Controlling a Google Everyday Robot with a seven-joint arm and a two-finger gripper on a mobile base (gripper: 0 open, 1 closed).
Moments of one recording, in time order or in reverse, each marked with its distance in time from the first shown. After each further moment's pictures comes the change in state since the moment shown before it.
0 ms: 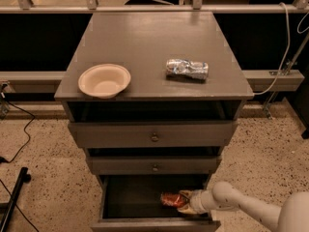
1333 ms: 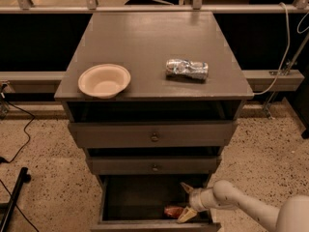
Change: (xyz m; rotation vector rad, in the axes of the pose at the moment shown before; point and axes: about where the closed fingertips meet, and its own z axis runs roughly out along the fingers) arm -0.003 -0.006 0.010 -0.010 -0.063 0.050
